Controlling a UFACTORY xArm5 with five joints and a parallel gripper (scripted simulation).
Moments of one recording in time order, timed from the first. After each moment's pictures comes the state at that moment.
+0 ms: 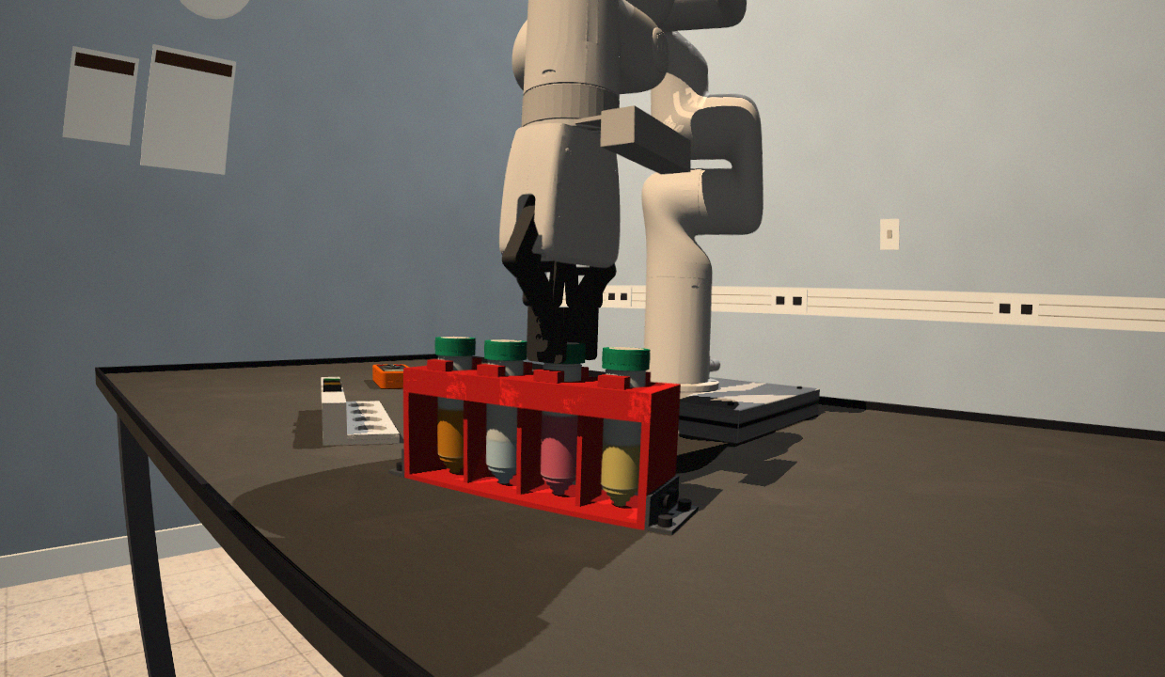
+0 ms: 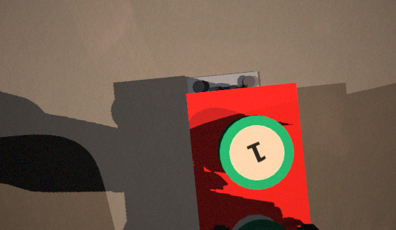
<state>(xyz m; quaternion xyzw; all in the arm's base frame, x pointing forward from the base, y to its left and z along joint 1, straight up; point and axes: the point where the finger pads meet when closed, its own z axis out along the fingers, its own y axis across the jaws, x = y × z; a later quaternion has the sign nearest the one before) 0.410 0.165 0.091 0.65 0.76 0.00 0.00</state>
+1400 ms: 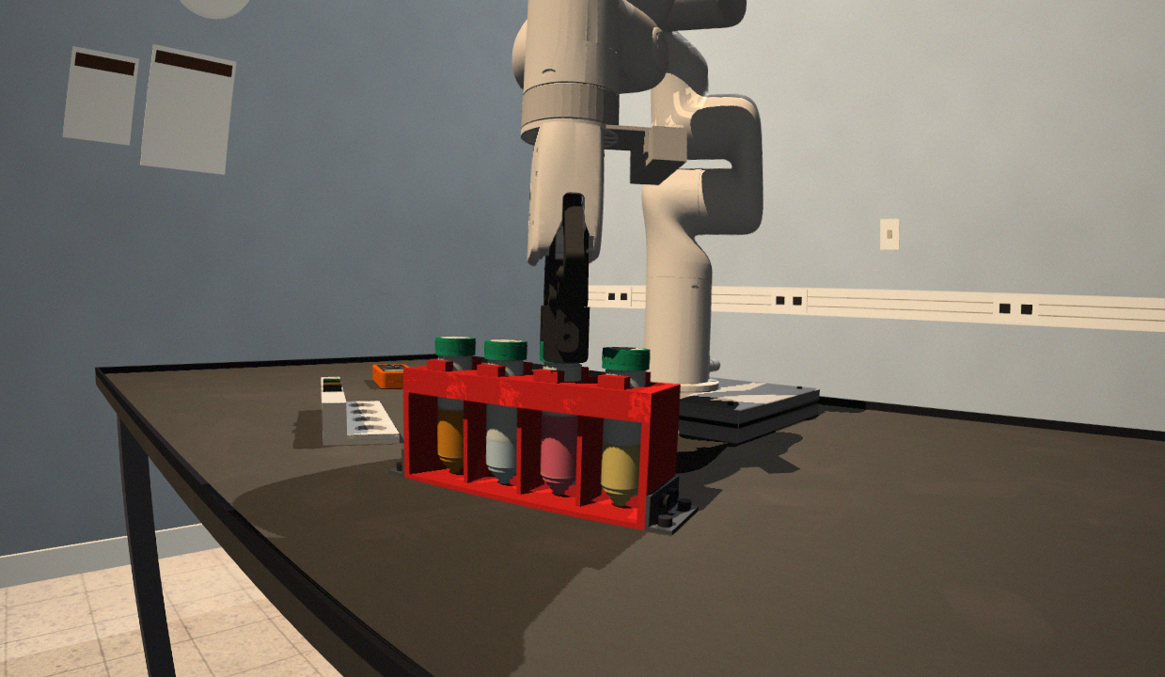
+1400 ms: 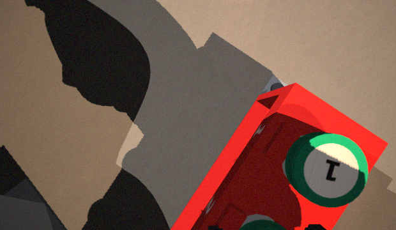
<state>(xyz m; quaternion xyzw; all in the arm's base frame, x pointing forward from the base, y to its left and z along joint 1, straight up) 0.410 0.165 0.091 0.35 0.94 0.00 0.00</state>
